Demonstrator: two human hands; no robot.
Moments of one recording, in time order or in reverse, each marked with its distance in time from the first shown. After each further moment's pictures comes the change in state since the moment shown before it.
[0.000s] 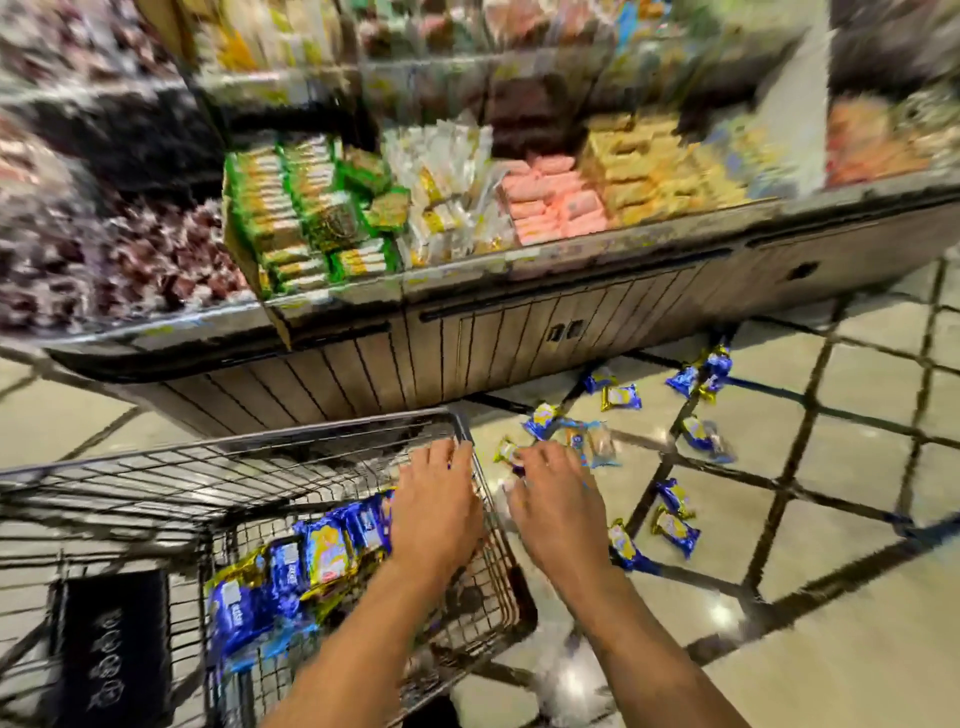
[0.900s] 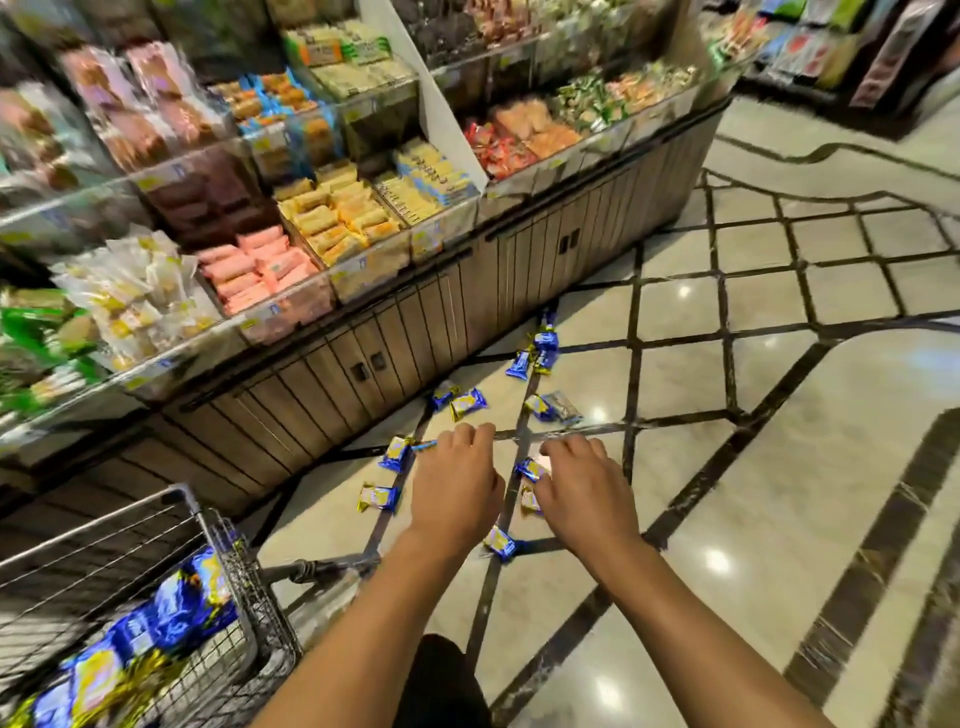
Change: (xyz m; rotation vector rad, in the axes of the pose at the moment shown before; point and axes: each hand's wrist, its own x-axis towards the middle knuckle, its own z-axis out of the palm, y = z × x) left_hand -0.047 0.457 0.064 0.061 -0.051 0.424; right_hand -0.173 0.416 -0.161 -0.038 0.083 0.316
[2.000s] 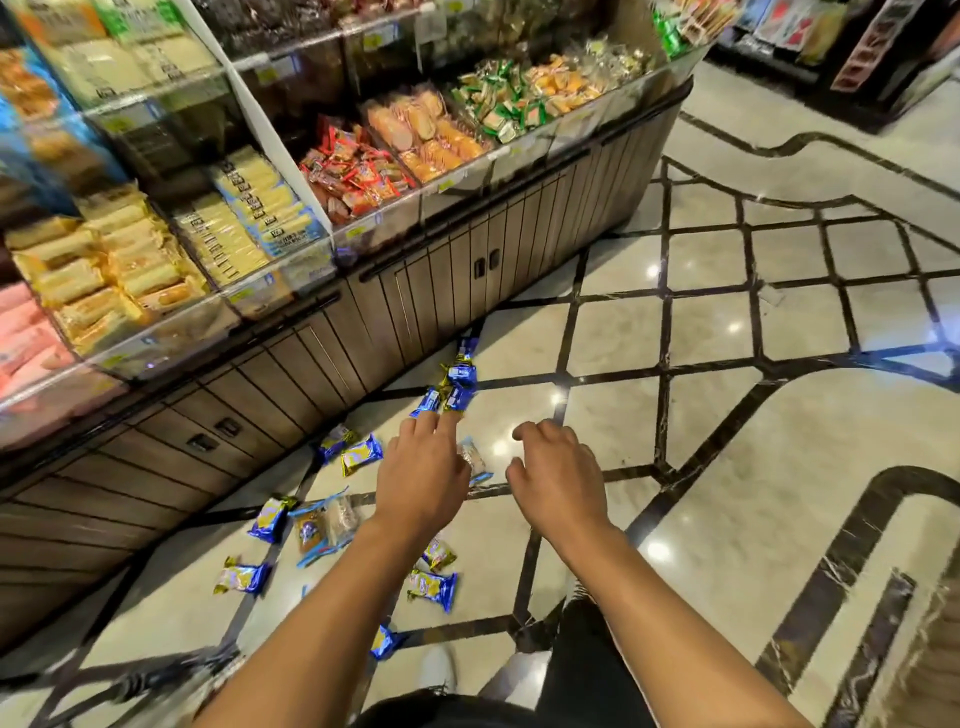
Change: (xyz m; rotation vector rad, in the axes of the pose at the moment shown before) left_hand 0.391 0.198 0.076 -0.024 -0.074 -0.072; right_hand 0.332 0.297 -0.057 0.064 -0.064 0.041
